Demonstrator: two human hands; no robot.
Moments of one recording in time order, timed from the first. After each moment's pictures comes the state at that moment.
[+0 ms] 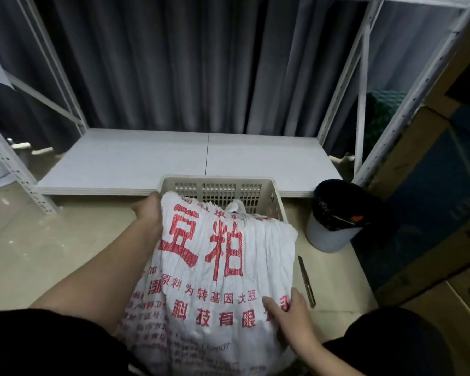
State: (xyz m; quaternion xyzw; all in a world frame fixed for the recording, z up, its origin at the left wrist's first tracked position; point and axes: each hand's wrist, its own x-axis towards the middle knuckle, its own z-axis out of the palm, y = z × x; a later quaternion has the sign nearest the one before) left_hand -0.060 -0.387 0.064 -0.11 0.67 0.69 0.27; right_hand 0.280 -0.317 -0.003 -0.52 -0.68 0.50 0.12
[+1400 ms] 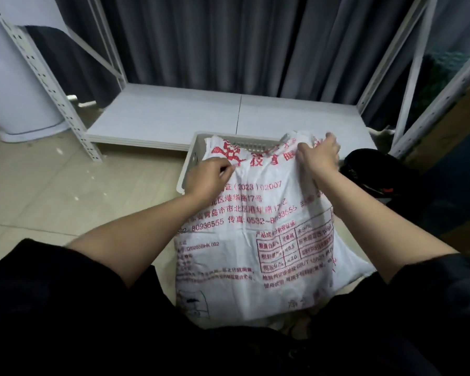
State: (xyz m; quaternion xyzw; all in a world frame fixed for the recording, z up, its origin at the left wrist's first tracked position) left_hand 0.050 -0.430 0.094 0.40 0.87 0.28 -0.03; right_hand 0.167 -0.233 0.134 -0.52 -0.74 0.36 0.22
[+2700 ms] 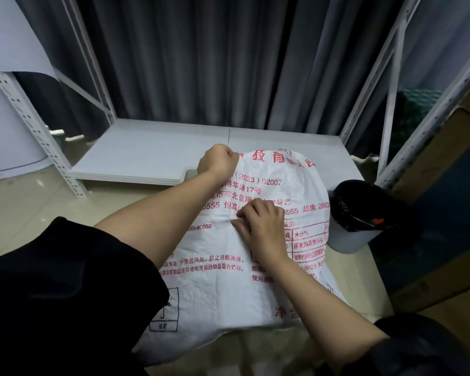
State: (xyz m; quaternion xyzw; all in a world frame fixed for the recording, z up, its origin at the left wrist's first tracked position) left_hand -0.009 -0.322 0.161 0.24 0.89 0.37 0.08; right_hand 0.145 -0.300 0.065 -0.18 -0.92 0.03 0.35
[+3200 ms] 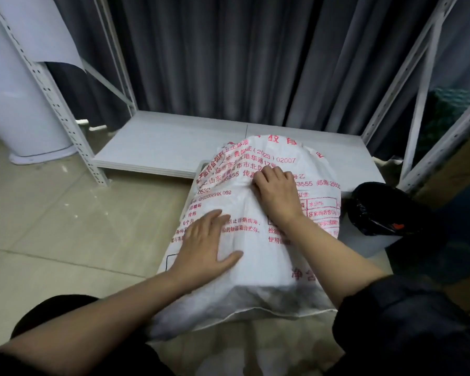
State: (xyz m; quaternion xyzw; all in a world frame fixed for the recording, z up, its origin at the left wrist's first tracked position) left_hand 0.066 -0.476 0.056 0.46 0.86 0.23 0.00; right_hand 0.098 -0.258 0.095 -0.13 -0.94 -0.11 0.29
